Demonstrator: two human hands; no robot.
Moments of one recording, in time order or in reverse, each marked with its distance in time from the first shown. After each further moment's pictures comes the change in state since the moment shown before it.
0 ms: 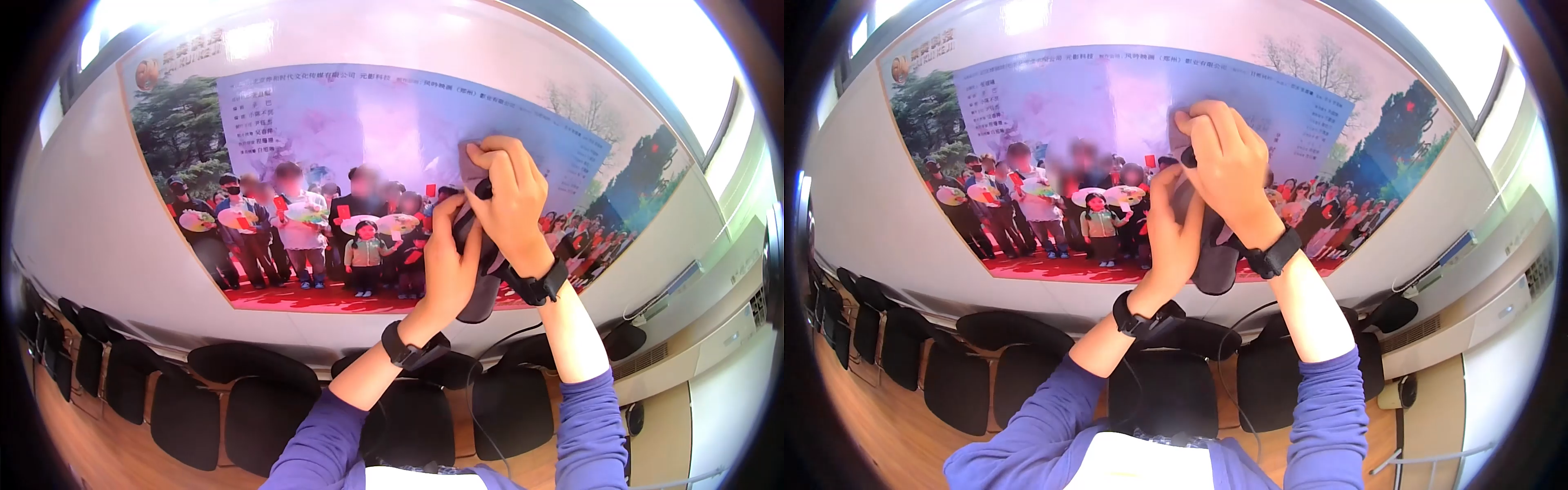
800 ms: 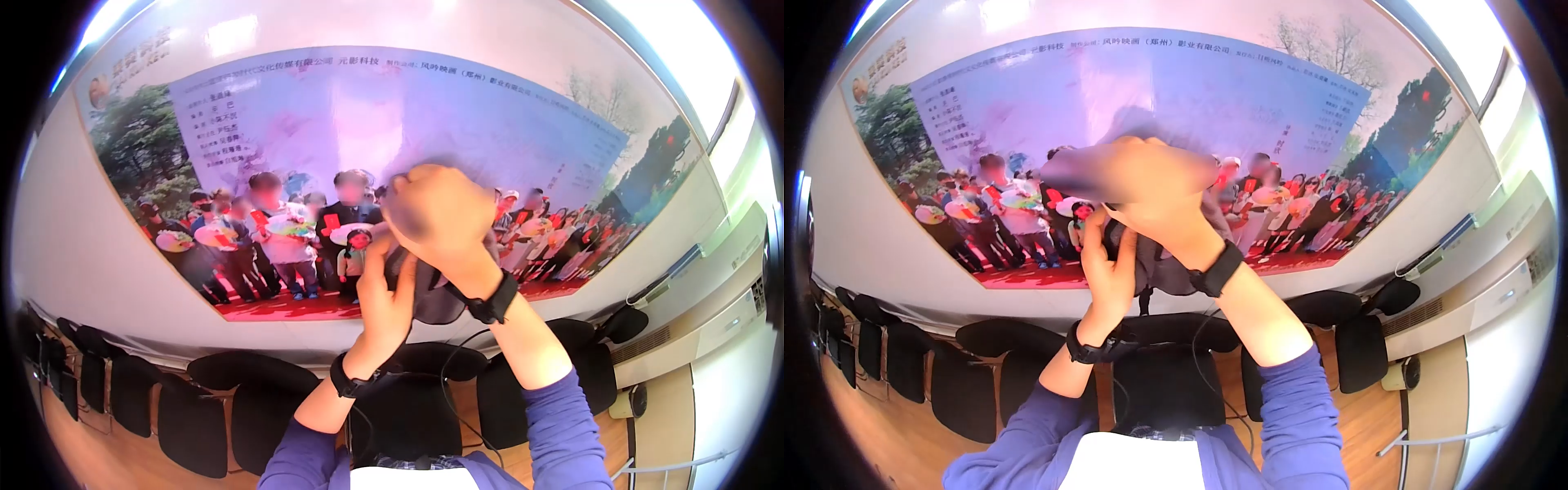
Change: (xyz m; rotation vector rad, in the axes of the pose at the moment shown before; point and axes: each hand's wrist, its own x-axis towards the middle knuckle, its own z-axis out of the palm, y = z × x) left_hand -0.018 -0.027 -0.074 0.246 0.040 0.063; right_hand -0.039 -0.049 0.044 0.242 -0.156 0.203
